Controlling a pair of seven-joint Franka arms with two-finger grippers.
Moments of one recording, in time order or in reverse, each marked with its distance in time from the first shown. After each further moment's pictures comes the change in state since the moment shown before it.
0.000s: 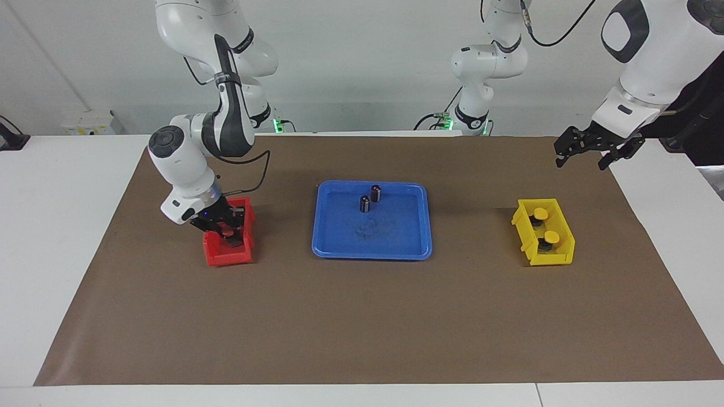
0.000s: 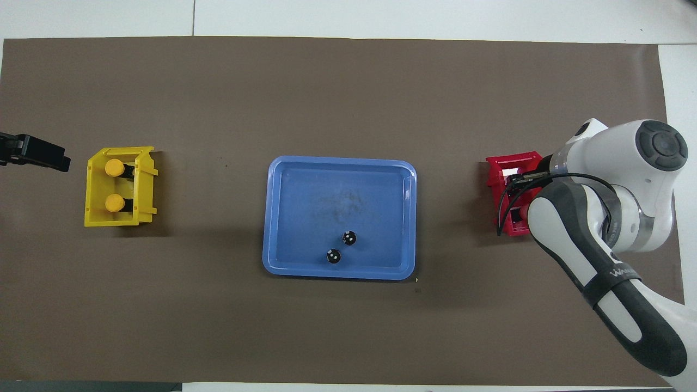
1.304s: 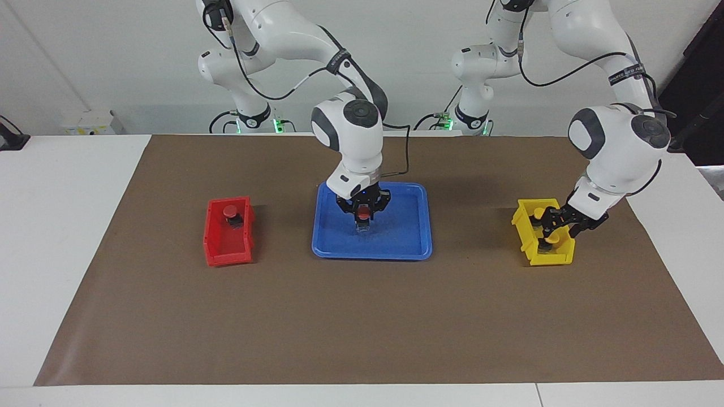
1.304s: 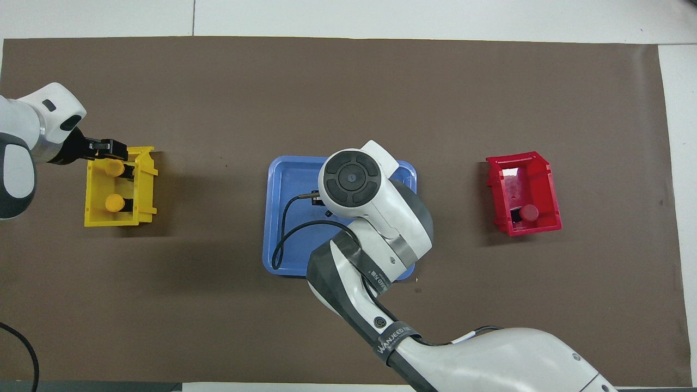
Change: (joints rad) left arm 0.054 0.156 0.003 -0.361 -0.060 0.629 -0.006; right arm 0.614 0.262 0.012 0.387 -0.118 -0.078 0.785
